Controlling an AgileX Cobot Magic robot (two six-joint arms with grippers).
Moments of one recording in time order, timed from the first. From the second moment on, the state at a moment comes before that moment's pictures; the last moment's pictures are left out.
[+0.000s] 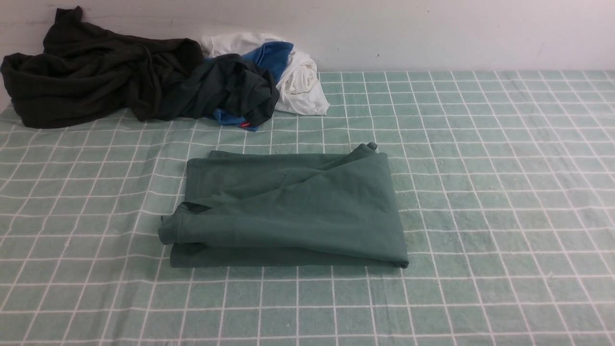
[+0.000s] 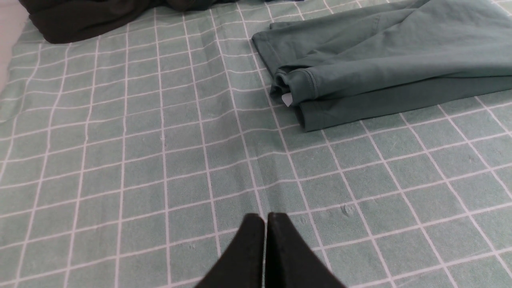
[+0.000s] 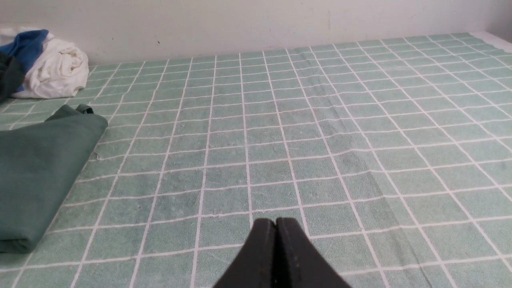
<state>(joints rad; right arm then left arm) -0.05 -0.01 0.02 -0.08 0.35 0.22 -0.25 0.01 -0.51 0.10 1.04 -0.01</state>
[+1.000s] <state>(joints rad) -0.05 -0.01 0.02 -0.08 0.35 0.22 0.03 -0.02 0.00 -0.01 0.30 0.00</state>
